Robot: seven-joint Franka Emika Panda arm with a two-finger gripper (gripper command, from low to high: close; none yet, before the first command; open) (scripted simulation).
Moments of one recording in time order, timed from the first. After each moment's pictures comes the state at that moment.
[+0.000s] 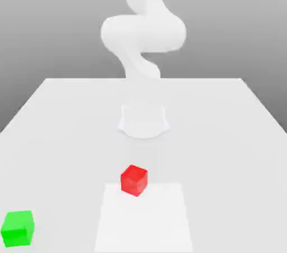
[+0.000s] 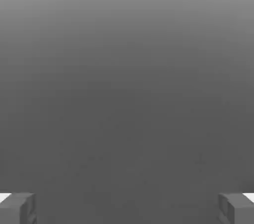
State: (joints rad) arm -0.01 -0.74 -0.01 -2.37 0.01 2.35 0.83
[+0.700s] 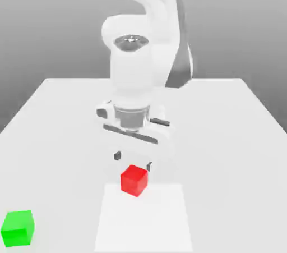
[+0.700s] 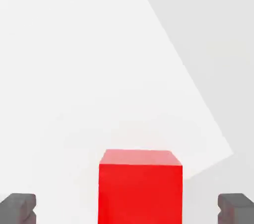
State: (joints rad) arm -0.13 0.02 0.06 -2.95 0.01 2.98 1.22
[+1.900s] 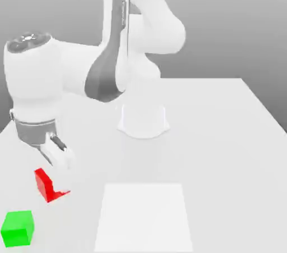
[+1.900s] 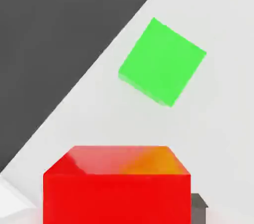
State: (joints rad) arm -0.39 0.17 -0.09 -2.41 0.00 2.58 1.25
